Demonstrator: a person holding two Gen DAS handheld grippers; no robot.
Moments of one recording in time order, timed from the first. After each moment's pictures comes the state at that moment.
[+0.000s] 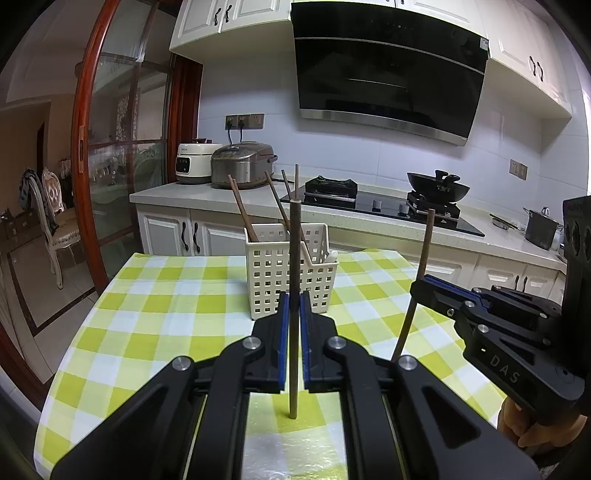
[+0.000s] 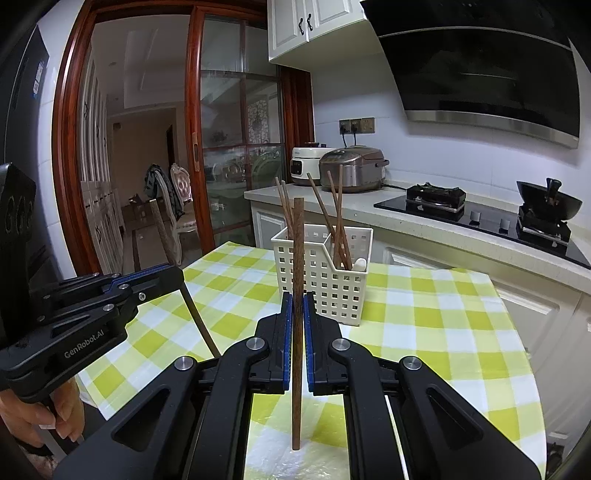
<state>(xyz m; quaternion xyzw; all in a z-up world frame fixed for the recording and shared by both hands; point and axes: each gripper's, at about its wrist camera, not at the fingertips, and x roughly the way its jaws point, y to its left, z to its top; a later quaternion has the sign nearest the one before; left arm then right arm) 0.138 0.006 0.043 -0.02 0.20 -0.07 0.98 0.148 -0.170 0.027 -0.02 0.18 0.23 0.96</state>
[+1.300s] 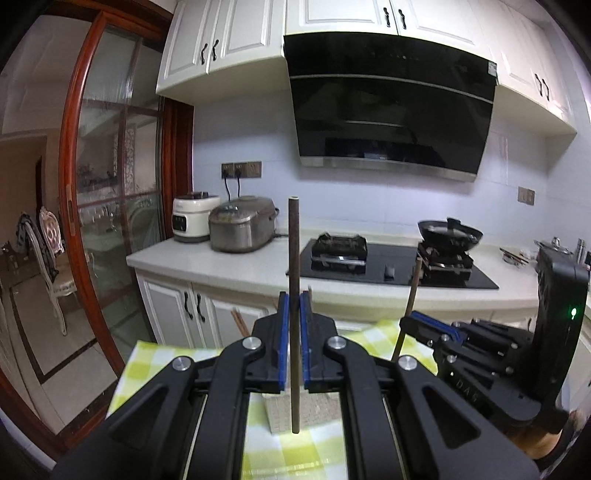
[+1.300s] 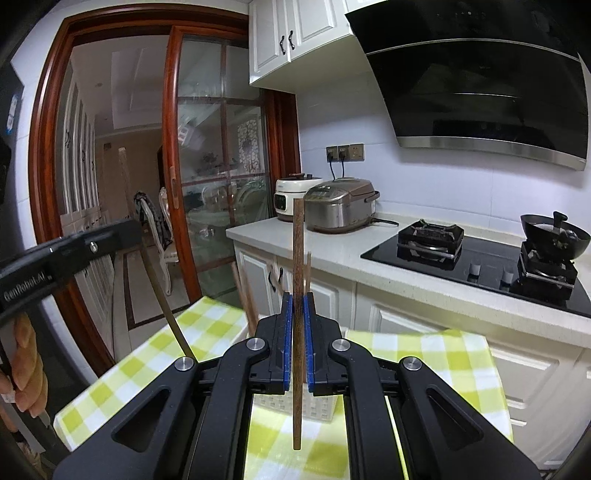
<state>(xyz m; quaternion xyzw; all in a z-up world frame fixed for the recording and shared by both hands) 0.252 0.006 0.186 0.01 0.14 -0.07 0.99 0.276 -0.174 0.120 0.01 0.15 0.22 0.96</state>
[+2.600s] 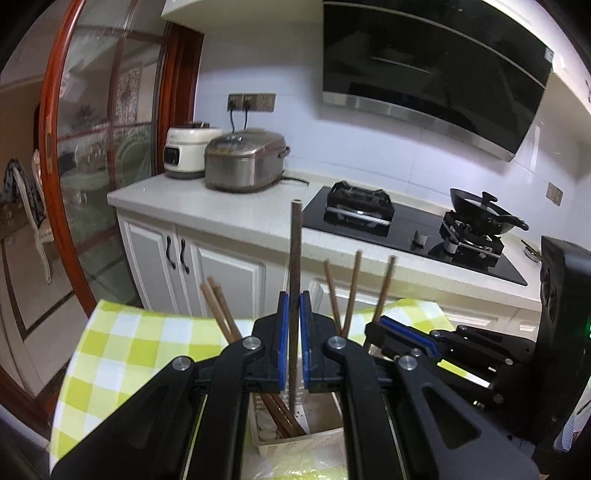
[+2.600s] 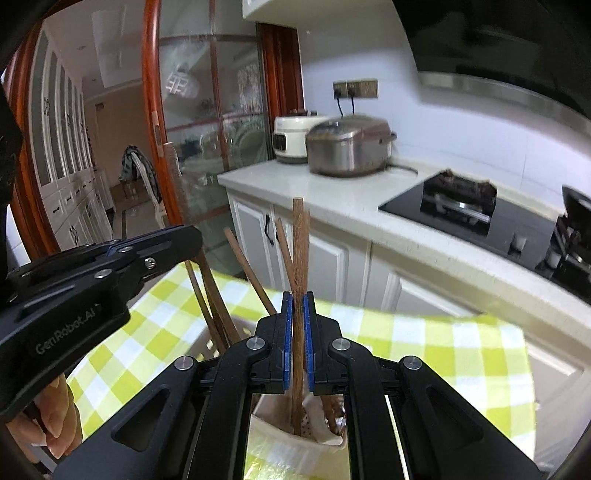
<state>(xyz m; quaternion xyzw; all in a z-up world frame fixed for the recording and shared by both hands) 0.411 0.026 0.101 -0.05 0.25 -0.06 0.96 0.404 -0.120 0.061 -0.02 0.27 0.22 0.94</state>
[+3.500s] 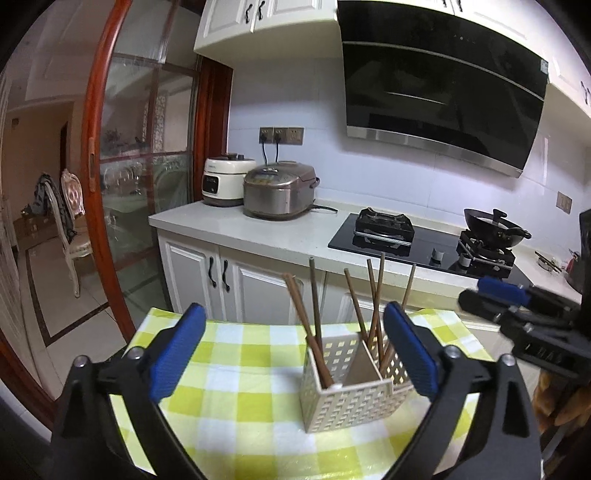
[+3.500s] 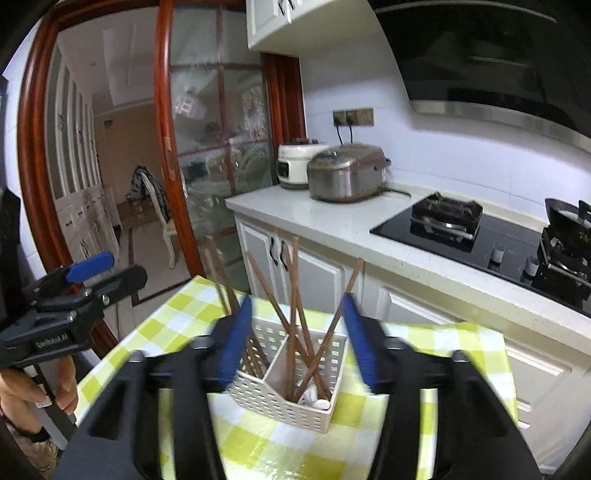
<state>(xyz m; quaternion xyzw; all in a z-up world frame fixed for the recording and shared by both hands) 0.307 0.066 0.121 -0.03 0.18 -0.01 0.98 0.329 -0.164 0.108 -0.01 0.21 0.24 0.95</state>
